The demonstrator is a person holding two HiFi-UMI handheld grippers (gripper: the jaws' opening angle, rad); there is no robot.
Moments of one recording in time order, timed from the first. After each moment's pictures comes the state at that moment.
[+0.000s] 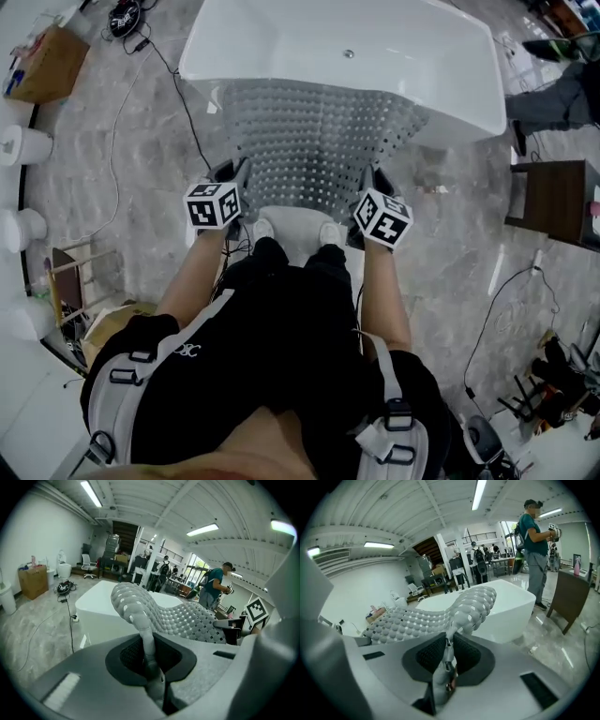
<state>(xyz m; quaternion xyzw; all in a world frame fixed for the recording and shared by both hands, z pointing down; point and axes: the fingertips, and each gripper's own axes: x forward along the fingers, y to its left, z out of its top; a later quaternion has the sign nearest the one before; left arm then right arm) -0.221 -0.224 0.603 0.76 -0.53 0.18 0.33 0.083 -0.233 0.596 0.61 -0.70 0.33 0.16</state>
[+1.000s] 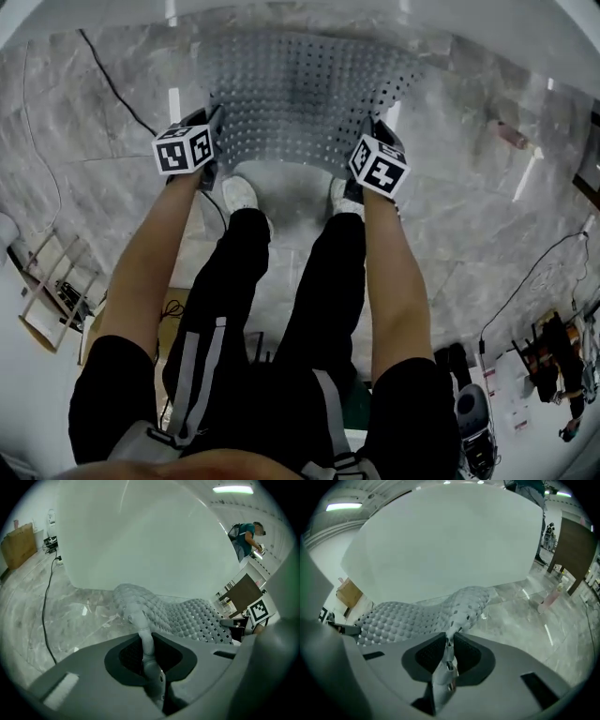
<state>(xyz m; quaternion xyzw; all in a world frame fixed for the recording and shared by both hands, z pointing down) -0.251 -0.298 1.230 0.69 -0.45 0.33 0.46 0.096 -0.268 1.225 0.60 -0.58 0.46 0.31</state>
